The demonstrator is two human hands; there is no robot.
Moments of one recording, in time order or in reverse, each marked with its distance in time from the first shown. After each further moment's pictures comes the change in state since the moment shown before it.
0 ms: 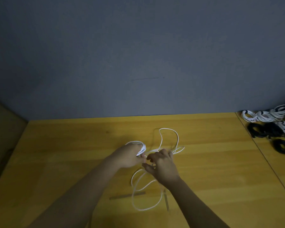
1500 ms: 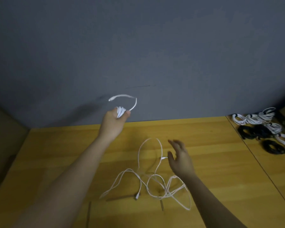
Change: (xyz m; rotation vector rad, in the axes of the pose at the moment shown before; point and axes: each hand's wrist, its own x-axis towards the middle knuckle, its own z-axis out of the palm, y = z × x) left_hand 0.002 0.047 -0.083 -0.348 0.801 -0.239; right_hand -0.016 0.050 -0.066 0.336 0.061 0.326
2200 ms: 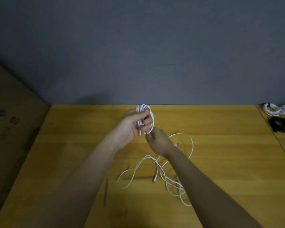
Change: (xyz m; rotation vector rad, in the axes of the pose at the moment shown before) left_hand -0.059 -0.010 -0.026 -0.999 -0.566 -0.275; right_hand 0.020 -0.103 0.076 0.272 -0.403 -0.246
